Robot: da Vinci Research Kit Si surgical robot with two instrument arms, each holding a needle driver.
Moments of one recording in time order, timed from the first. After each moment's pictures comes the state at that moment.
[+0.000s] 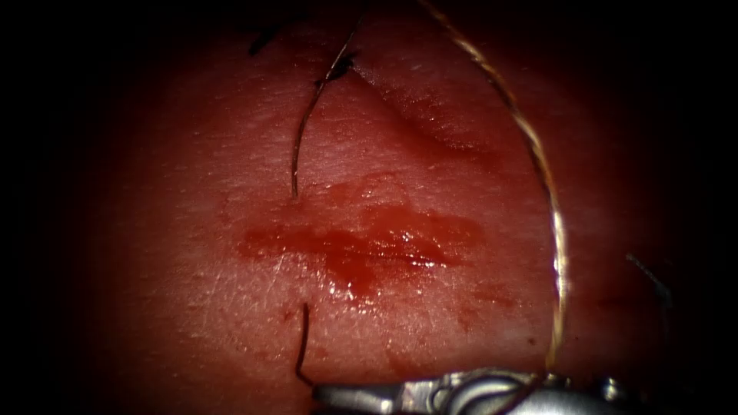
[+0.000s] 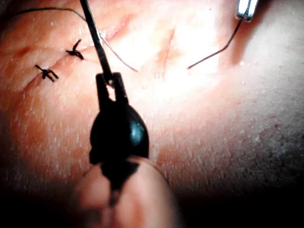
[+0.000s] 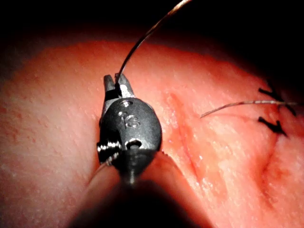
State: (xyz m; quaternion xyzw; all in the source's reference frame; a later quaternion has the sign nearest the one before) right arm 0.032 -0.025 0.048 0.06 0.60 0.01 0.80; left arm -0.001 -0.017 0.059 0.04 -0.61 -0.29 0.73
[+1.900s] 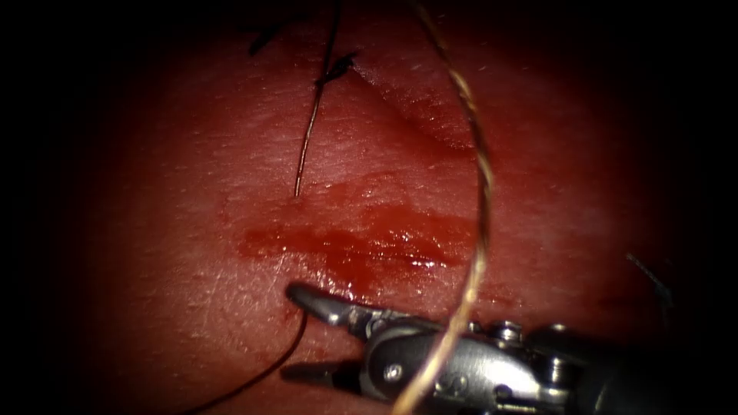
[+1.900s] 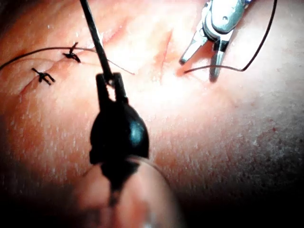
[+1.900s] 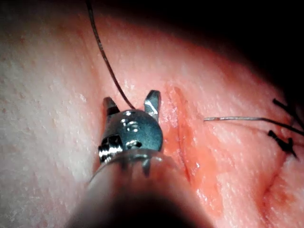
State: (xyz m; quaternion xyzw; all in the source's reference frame) right arm 0.037 -0.025 0.058 -0.04 0.55 -0.04 0.84; left arm -0.001 -0.017 0.059 0.05 -0.61 -0.29 0.74
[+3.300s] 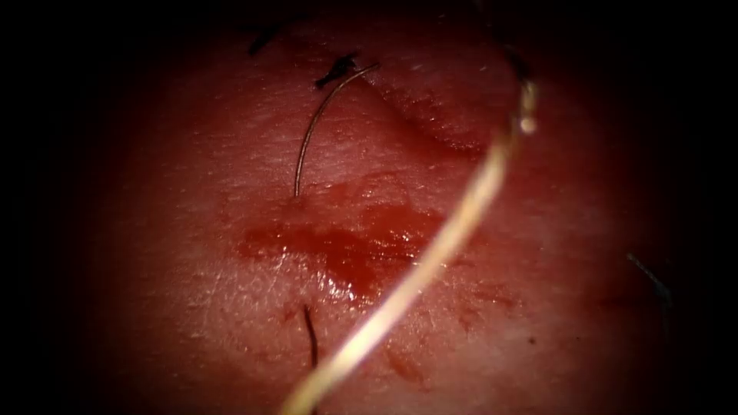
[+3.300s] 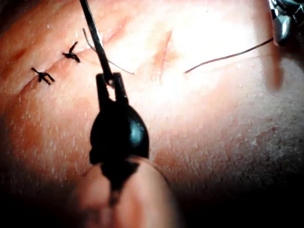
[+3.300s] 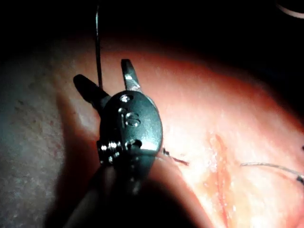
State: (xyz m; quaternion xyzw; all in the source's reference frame) right arm 0.038 -0.028 0.047 0.10 0.62 -0.12 0.77; left arm -0.001 -0.017 0.059 0.05 -0.61 -0.29 0.73
